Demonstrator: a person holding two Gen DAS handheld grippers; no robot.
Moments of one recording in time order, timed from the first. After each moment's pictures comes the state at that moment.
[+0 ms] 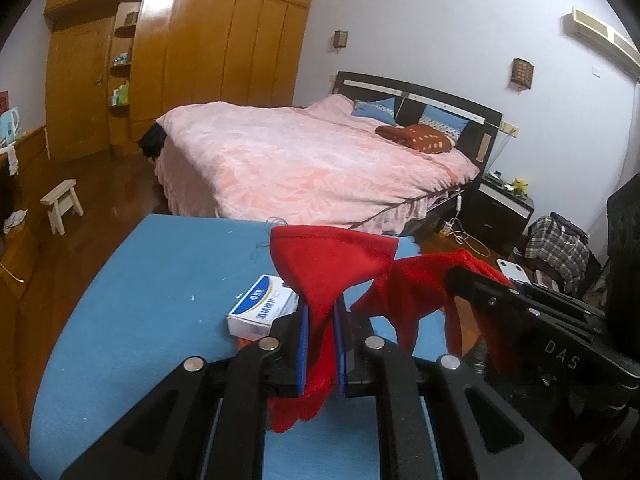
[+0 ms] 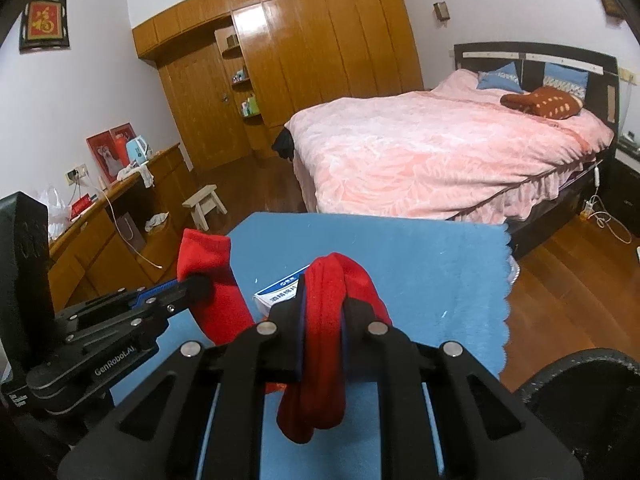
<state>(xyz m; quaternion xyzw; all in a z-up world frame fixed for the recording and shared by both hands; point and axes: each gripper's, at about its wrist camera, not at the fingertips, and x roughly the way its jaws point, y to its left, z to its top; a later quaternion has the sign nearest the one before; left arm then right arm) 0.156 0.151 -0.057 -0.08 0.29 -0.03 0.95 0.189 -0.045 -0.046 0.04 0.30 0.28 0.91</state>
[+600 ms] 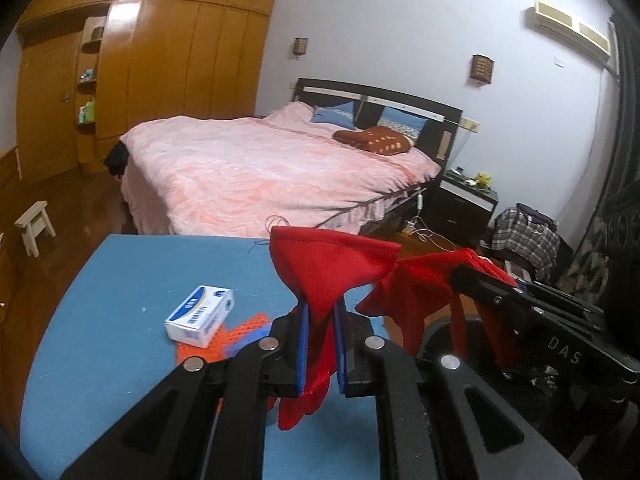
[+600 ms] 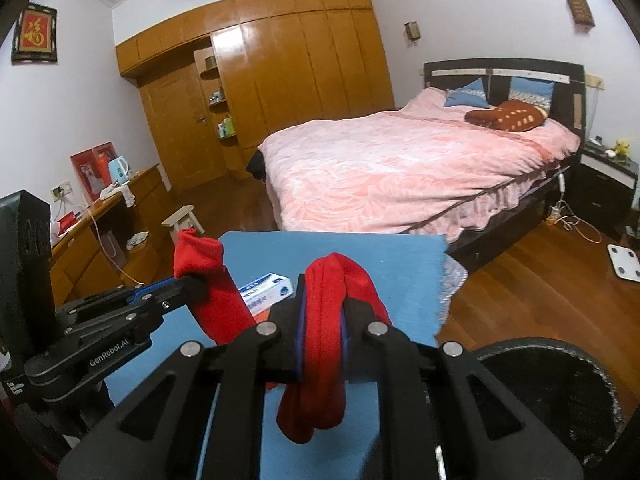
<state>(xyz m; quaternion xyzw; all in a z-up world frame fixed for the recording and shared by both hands) 0.139 0.086 -0.032 -0.06 0.28 -0.10 0.95 0.144 -0.121 -0.018 0.05 0.27 0.23 0.93</state>
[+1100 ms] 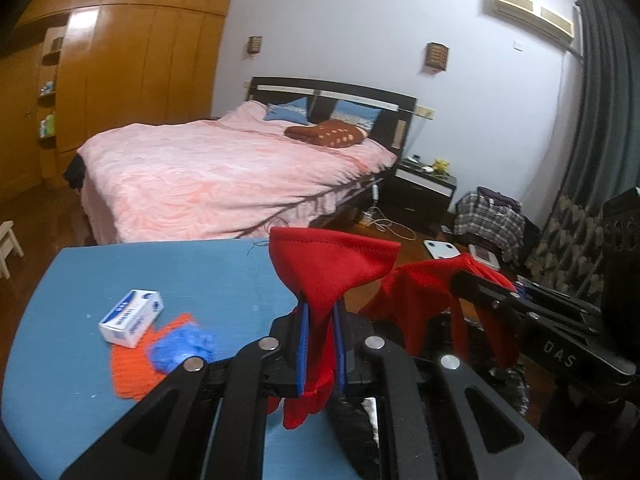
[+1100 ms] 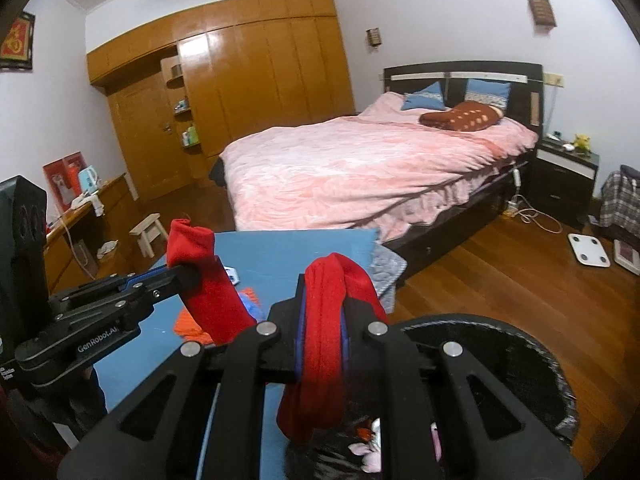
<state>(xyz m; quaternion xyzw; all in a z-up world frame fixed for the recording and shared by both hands) 0.126 0.005 -0.029 -0.04 0.27 -0.17 0.95 0.107 -0.206 -0.019 0.05 0.27 0.16 0.95</state>
